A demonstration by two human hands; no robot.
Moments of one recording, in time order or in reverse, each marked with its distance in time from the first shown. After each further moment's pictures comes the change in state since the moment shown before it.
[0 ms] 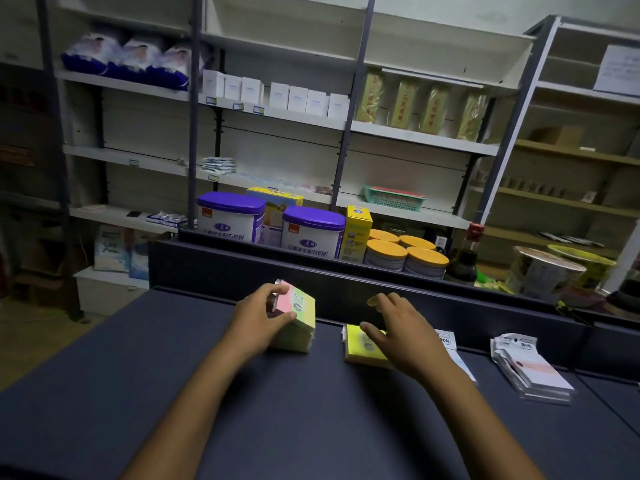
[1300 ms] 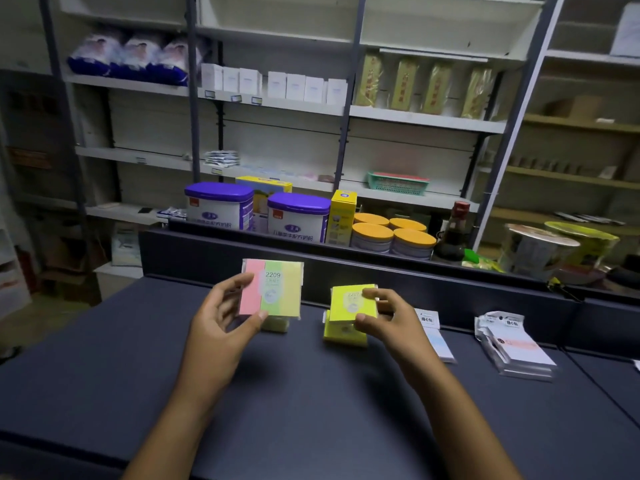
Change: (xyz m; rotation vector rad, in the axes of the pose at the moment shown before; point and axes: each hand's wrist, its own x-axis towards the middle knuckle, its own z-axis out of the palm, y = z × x) left_hand -0.089 0.041 0.019 -0.621 0.252 0.116; right_hand -0.039 0.019 -0.002 1.106 0.019 0.336
